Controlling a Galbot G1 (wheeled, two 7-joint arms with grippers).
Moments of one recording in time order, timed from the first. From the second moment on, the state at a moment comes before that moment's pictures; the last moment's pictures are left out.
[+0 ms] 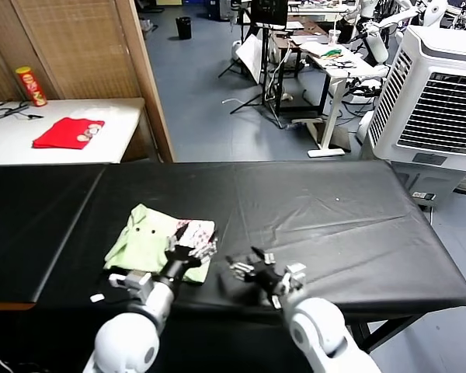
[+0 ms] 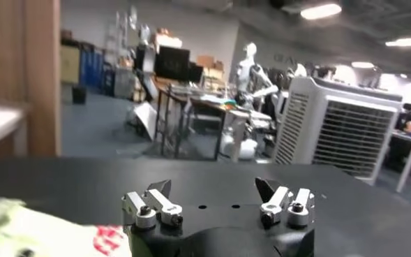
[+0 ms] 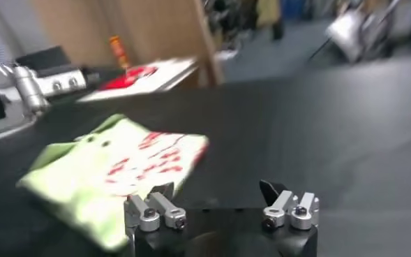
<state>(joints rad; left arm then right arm) 1.39 -1.28 -0.35 -2.18 -0.36 0.33 -0.06 -1.13 1.32 0.11 1.90 0.56 -0.58 0.02</state>
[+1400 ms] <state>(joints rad) 1.67 -1.20 -0.49 -2.25 -0.32 0.11 -0.20 -1.38 1.17 0.28 2.02 0.11 -0.19 0.08</state>
